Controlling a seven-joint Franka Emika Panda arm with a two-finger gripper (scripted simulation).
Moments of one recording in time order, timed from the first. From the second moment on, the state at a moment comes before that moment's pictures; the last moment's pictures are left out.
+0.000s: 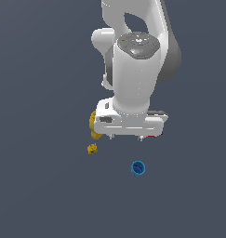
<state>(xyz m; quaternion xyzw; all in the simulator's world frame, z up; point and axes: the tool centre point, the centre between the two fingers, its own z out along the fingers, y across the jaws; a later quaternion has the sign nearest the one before) 0.094 0.046 0.243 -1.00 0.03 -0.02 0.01</state>
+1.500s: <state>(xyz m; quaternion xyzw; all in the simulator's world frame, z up) 0.140 0.113 0.086 -1.00 0.08 0.00 0.00</state>
